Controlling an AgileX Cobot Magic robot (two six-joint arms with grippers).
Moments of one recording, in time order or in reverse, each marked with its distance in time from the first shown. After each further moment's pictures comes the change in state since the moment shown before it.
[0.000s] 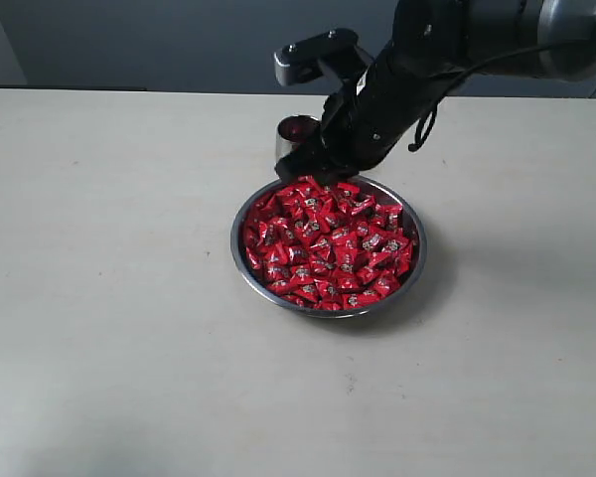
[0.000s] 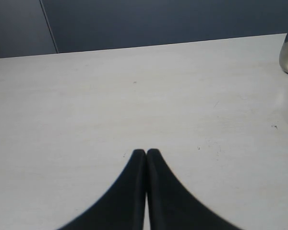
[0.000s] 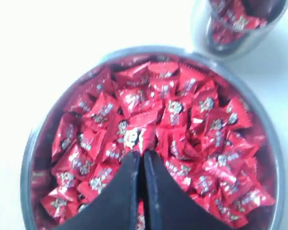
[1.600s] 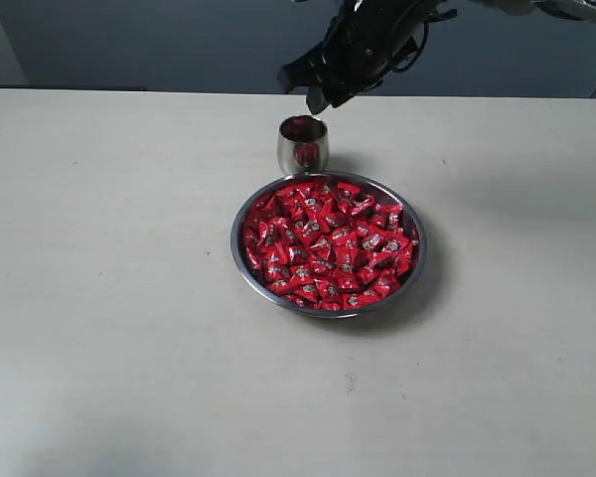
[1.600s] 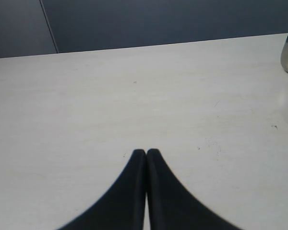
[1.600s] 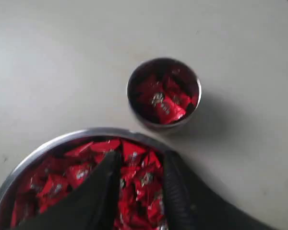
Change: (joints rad) left arm 0.000 0.000 0.000 0.000 0.000 0.000; right arm -0.108 0.264 -0.512 0.010 0.249 0.040
